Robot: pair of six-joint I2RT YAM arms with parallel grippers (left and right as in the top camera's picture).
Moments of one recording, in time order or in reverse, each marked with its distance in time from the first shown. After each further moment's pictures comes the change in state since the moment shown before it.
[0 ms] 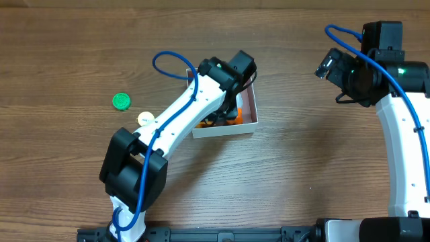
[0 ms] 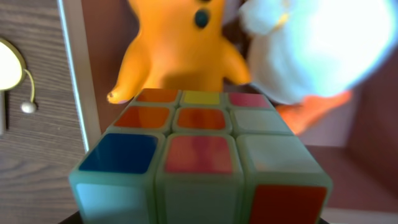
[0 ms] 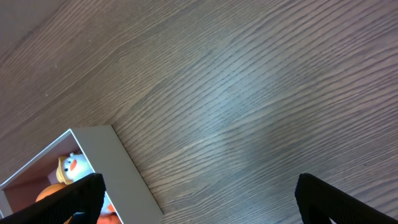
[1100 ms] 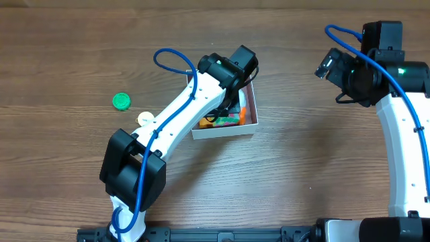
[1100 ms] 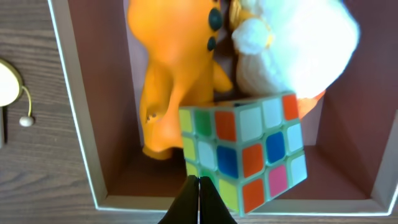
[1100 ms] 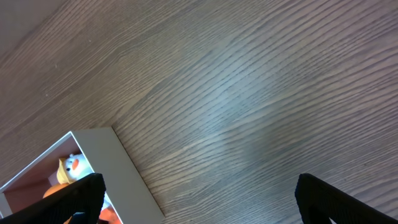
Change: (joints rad) left arm 0.001 0.002 0.078 -0.015 0.016 0.049; right arm 0.000 0.000 0.000 0.000 0.000 0.000
